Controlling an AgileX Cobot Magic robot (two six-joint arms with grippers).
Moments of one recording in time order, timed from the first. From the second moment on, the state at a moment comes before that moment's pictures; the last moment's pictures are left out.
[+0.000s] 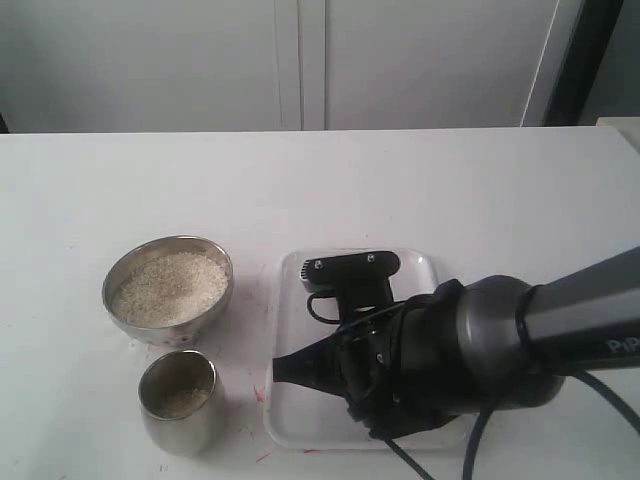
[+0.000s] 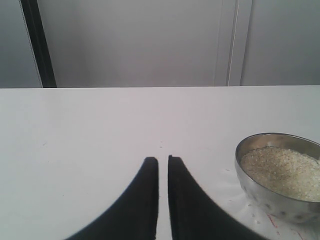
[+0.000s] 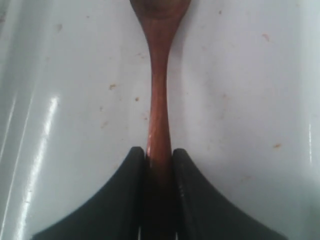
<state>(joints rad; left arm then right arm) 0.11 0.00 0.01 -0.06 -0.08 -0.04 0.82 1.84 -0.85 -1.15 0.51 1.85</state>
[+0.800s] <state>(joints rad) 0.11 0.00 0.01 -0.06 -0.08 -0.04 0.82 1.84 -0.85 -1.17 0.53 1.86</state>
